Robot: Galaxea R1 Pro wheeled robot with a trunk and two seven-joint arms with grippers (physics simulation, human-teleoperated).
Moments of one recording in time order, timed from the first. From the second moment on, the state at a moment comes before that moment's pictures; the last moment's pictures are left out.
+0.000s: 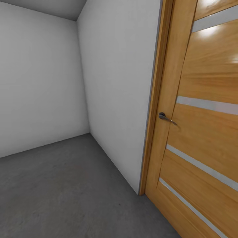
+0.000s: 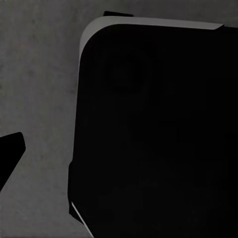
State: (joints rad) left arm 0.00 0.01 0.01 -0.03 0.11 -0.05 0.00; right arm 0.00 0.00 0.46 0.00 -0.12 -0.15 0.00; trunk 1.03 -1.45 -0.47
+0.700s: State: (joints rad) left arm 0.00 0.01 0.01 -0.03 0.11 -0.05 0.00; right arm 0.00 0.00 0.46 0.00 -0.12 -0.15 0.00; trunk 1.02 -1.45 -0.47
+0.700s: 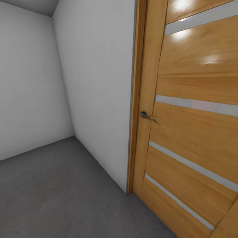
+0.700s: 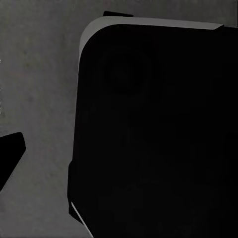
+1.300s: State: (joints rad) left arm 0.00 0.01 0.01 -0.03 0.11 -0.05 0.00; right arm 0.00 0.00 0.46 0.00 -0.12 -0.15 0.00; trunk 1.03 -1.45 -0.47
